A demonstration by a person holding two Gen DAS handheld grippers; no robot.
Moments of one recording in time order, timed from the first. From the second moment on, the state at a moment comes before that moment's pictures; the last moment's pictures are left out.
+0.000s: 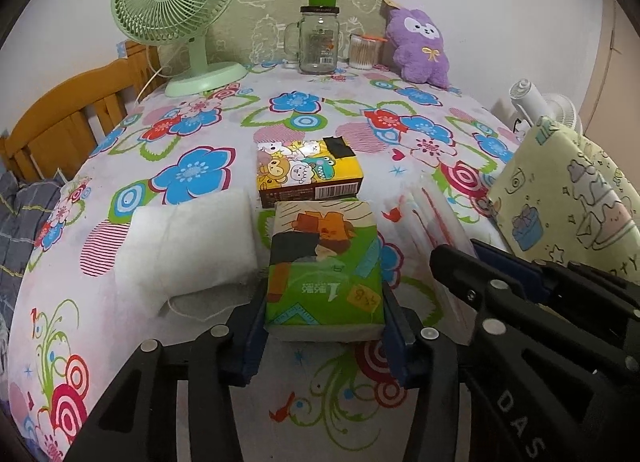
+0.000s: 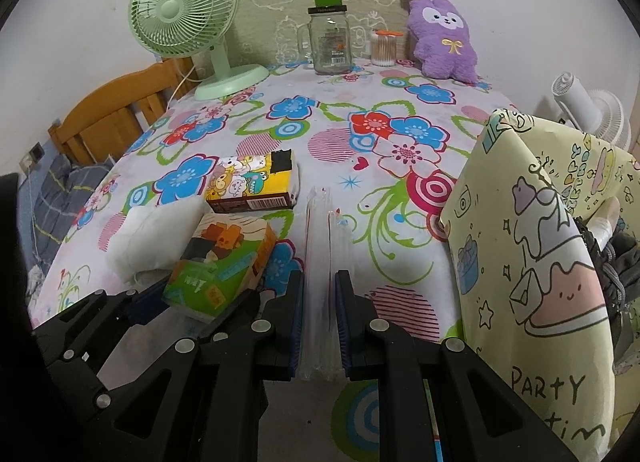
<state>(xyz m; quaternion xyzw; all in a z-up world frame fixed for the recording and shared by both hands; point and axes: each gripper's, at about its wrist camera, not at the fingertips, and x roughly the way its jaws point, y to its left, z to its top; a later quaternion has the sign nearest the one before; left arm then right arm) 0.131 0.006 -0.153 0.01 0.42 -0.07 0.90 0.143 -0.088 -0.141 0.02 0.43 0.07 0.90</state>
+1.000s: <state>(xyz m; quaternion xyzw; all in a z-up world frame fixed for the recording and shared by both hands) 0.077 0.004 -0.091 0.01 0.35 -0.07 0.93 0.096 -0.090 -0.082 0.02 0.36 0.09 0.93</state>
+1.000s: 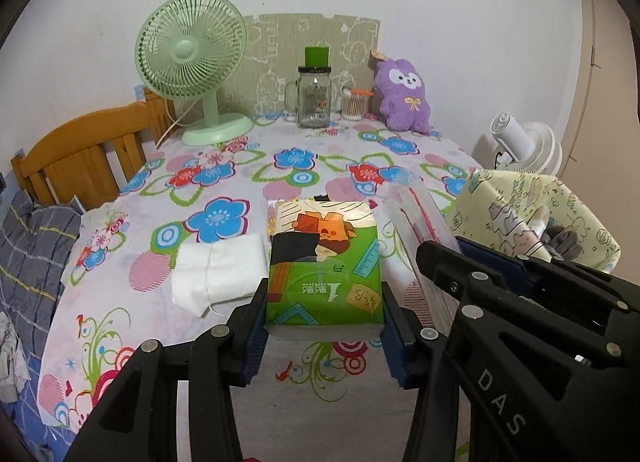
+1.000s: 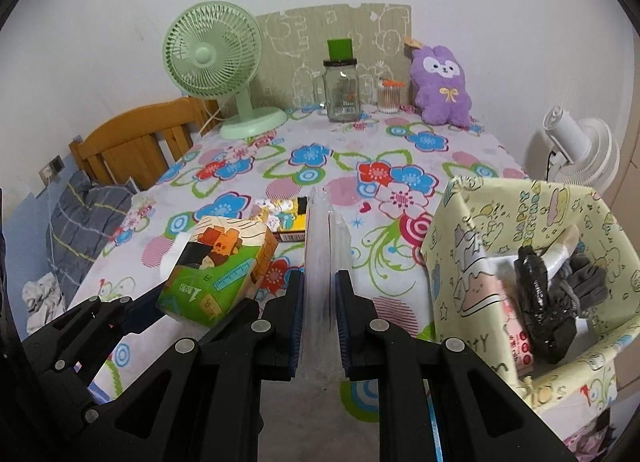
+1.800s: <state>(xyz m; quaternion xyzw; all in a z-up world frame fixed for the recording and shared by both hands) 0.049 -0.009 -0.034 0.02 0.30 -0.07 0.95 0.067 -0.102 -0.025 0.01 0.31 0.09 0.95</state>
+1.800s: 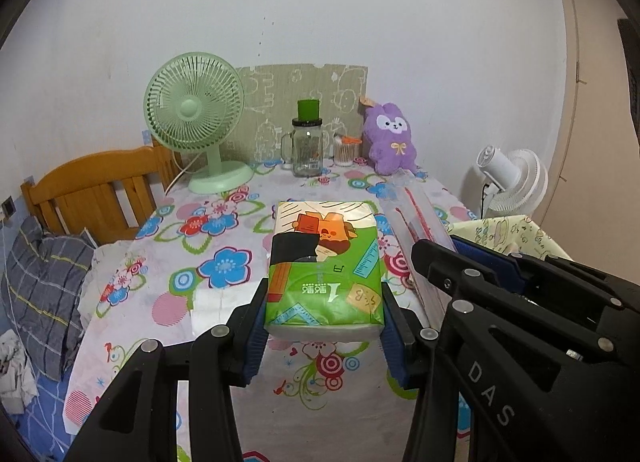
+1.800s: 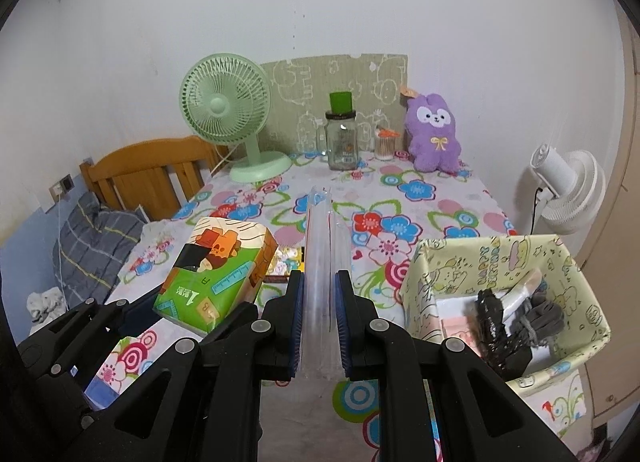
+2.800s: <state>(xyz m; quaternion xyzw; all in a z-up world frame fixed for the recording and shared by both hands) 0.057 -0.071 -0.016 0.03 0.27 -0.11 0.96 0.069 -0.165 0.000 0.01 0.28 0.07 0.96</state>
